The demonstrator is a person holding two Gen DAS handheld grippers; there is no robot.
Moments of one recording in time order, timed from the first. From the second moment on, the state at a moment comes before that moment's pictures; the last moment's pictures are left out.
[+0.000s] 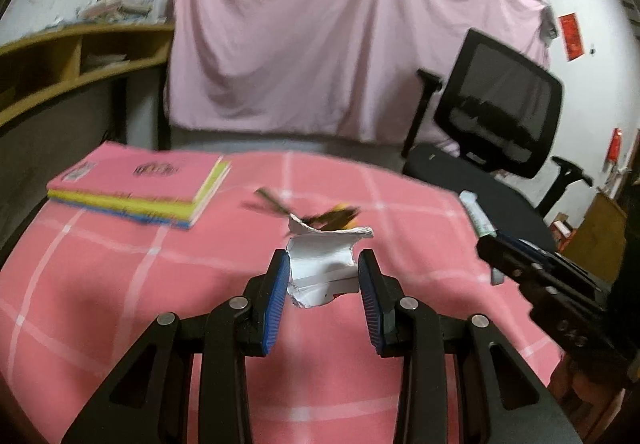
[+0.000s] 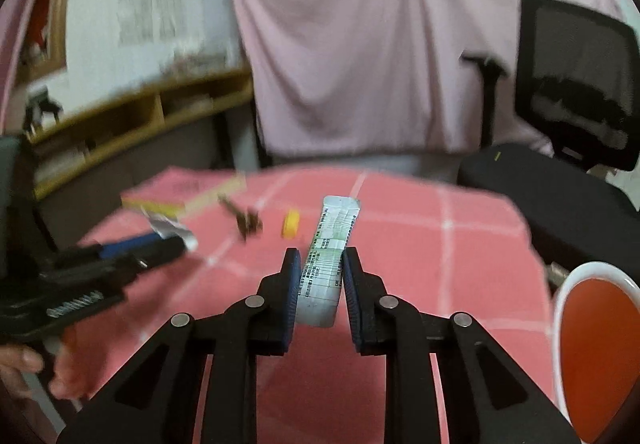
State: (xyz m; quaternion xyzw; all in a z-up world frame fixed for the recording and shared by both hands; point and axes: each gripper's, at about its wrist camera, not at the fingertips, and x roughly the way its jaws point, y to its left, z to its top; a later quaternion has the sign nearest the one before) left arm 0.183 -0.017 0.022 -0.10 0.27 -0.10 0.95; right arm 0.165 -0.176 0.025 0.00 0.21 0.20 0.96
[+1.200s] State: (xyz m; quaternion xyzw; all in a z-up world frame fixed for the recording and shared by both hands) left arm 0.207 -0.329 0.070 0.04 0.20 -0.37 0.91; right arm 0.111 -0.423 0.037 0.13 0.10 -0.09 0.98
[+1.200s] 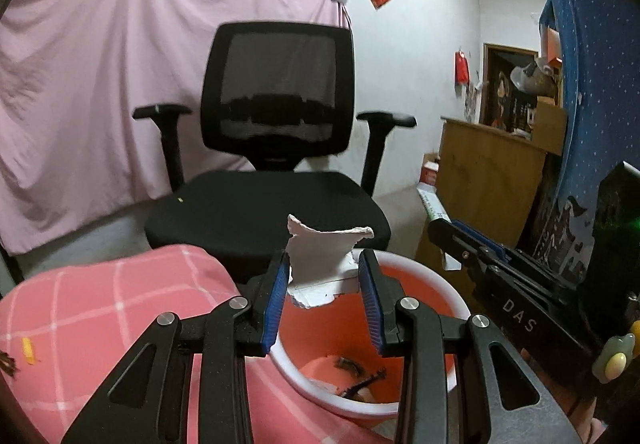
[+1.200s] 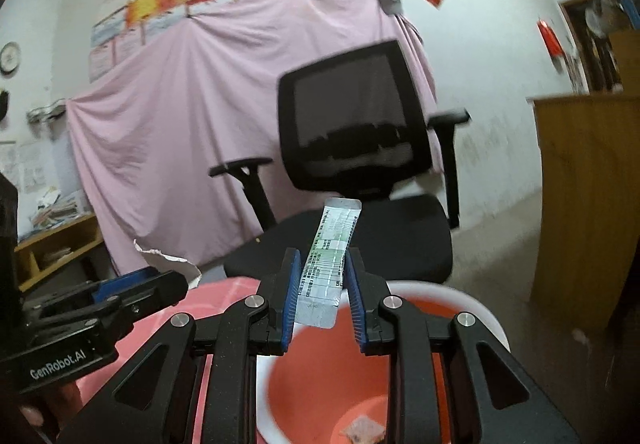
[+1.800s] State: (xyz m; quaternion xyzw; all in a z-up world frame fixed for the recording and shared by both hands) left arm 0.232 -0.307 0.054 -0.01 0.29 -0.36 0.89; right arm 0.118 -0.431 0.020 0.15 0.14 -0.10 0.97
